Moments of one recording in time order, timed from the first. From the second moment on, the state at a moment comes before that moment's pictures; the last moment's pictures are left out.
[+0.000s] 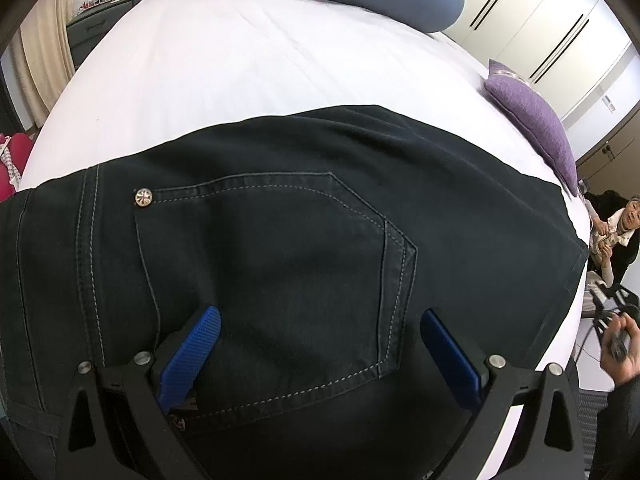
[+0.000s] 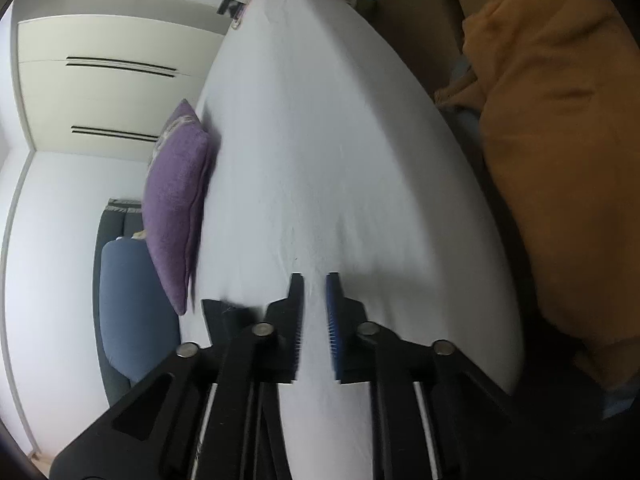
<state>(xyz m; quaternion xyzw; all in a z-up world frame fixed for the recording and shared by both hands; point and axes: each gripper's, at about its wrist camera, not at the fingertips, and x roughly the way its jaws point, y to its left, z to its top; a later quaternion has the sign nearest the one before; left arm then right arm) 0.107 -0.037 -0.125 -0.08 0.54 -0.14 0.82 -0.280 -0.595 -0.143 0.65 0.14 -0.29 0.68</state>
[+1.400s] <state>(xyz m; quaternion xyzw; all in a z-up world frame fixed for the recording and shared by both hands) -0.014 0.151 -0.084 -0.22 0.46 -0.03 0.86 -0.162 -0.246 -0.120 0.55 0.46 0.17 0.67</state>
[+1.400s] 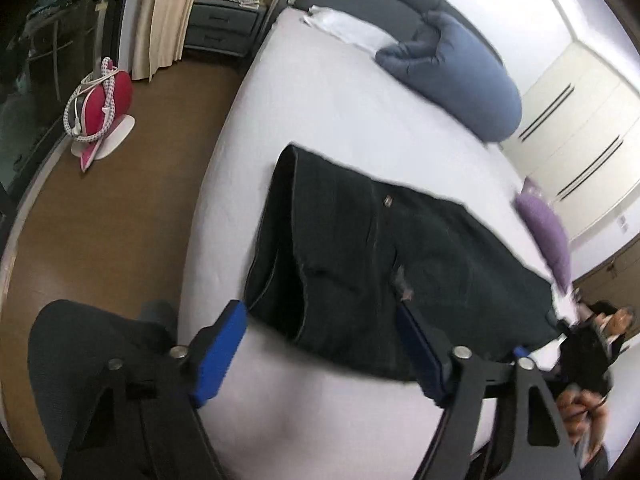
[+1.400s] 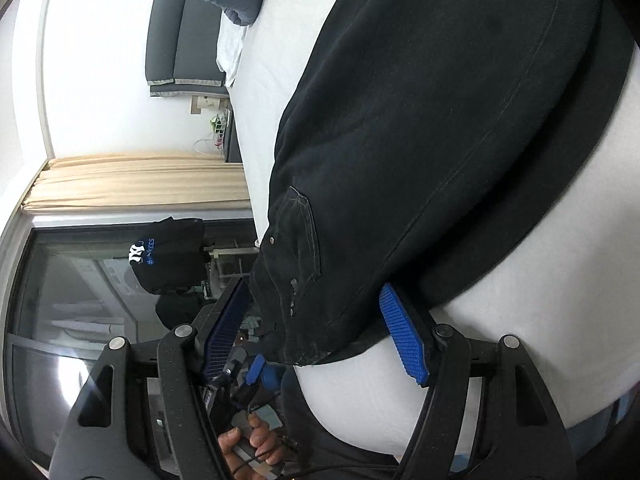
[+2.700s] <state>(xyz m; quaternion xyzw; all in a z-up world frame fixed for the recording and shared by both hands) -0.004 0.180 -0.128 -0.30 0.50 -0.07 0.81 -0.178 -0.314 -0.138 0.59 0.41 0.10 0.68</state>
